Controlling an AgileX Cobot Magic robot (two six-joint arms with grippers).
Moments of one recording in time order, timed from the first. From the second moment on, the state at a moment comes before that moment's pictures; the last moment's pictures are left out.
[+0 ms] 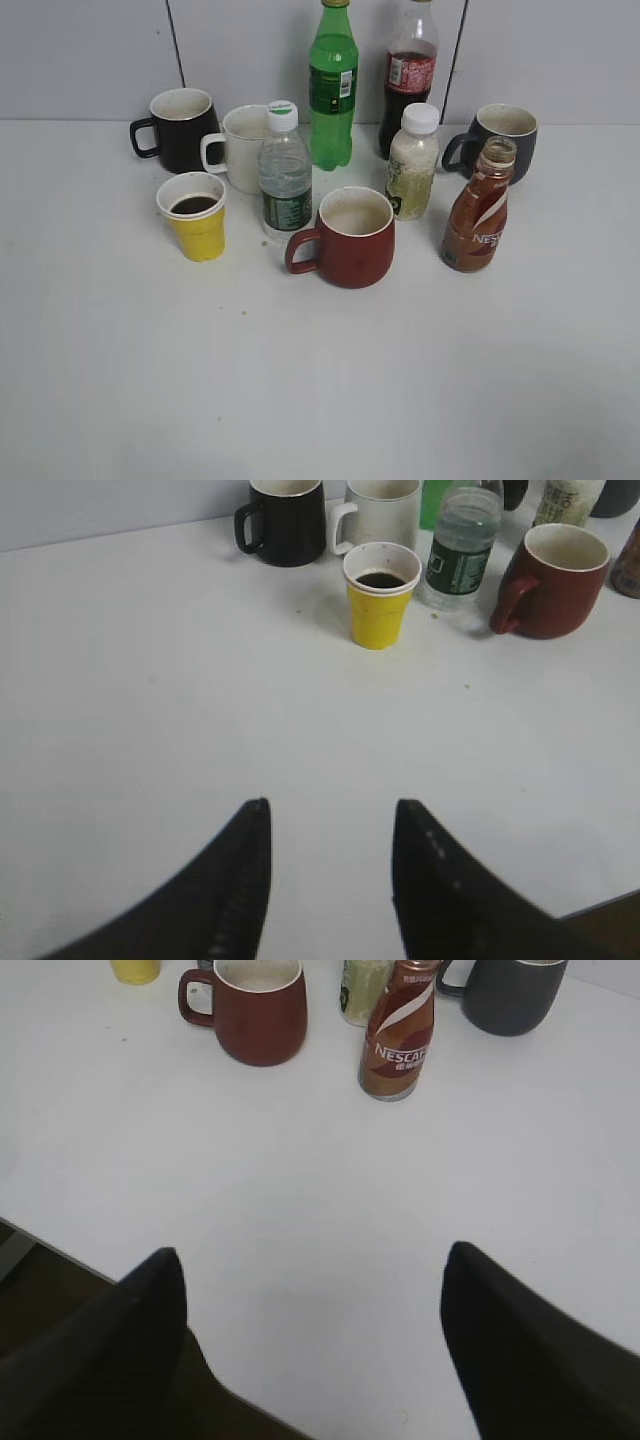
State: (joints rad) left arm -0.38 0.06 -0.54 0.07 1.06 -0.09; right arm 0.35 0.07 -0.51 0.12 1.04 -0.19
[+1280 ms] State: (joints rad) left arm -0.05 -0.01 -0.54 0.07 1.05 -0.09; right arm 0.07 -0.01 -0.51 0.14 1.04 -0.19
